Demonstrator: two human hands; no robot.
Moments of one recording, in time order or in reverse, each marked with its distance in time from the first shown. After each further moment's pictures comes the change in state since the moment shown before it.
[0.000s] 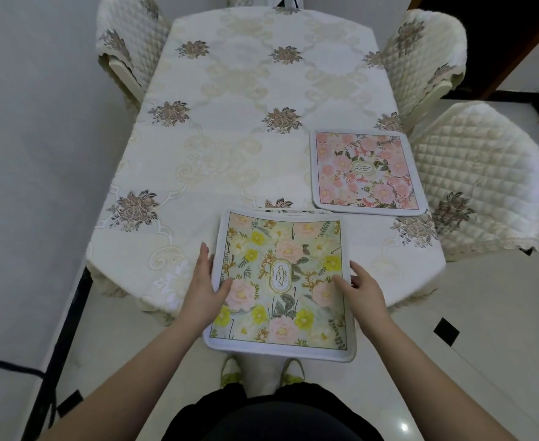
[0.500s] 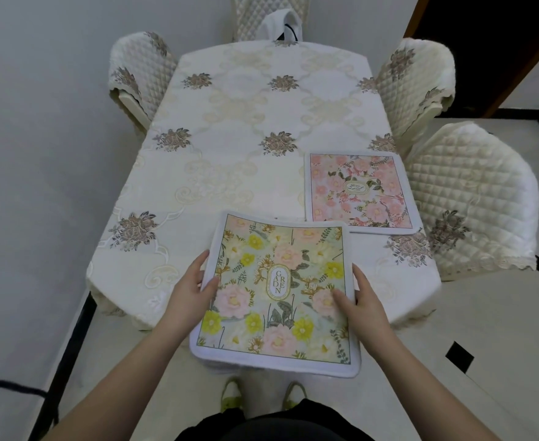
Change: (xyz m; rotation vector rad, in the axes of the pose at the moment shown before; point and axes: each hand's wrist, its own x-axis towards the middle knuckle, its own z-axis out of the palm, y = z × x) left_hand 0.001 0.047 -0.018 -0.063 0.050 -0.041; right_hand 0.001 -0.007 -0.031 0.051 -0.127 -0.143
